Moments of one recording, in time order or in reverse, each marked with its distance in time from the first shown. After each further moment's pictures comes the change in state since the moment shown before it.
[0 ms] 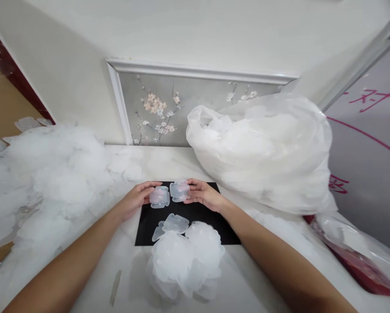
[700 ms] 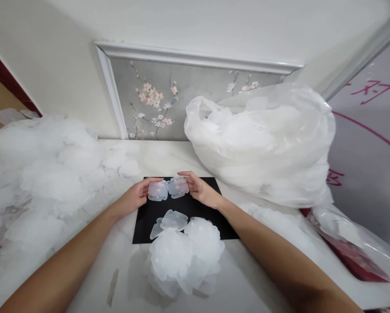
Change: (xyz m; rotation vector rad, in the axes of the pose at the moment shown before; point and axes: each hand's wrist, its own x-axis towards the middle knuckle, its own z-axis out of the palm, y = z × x) left_hand 0.004 -0.004 -0.005 0.259 -0.273 0.220; right_hand 0.003 0.010 -0.006 -0.363 -0.161 -0.310
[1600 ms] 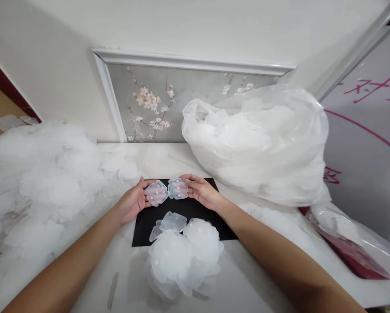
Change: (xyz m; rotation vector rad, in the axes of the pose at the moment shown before) left_hand 0.004 0.008 0.014 -0.593 0.253 -0.277; right_hand 0.006 -0.009 0.008 0.488 0.305 0.278
